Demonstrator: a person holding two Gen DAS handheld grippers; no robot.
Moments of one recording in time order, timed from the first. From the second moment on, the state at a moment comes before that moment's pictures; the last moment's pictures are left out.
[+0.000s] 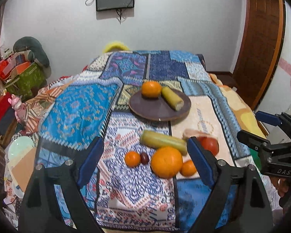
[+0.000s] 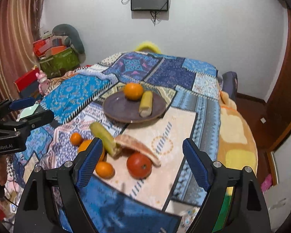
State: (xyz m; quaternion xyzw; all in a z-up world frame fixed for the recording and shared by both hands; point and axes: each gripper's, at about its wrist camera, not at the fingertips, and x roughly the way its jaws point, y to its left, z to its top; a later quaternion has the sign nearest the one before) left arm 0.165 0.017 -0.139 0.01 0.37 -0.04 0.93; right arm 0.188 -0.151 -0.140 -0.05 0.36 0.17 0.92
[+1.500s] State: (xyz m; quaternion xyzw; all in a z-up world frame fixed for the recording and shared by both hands) left arm 0.217 -0.013 -0.240 -0.04 0.48 -0.07 0.88; right arm 0.225 -0.147 -0.231 -0.01 0.47 0.20 0.86
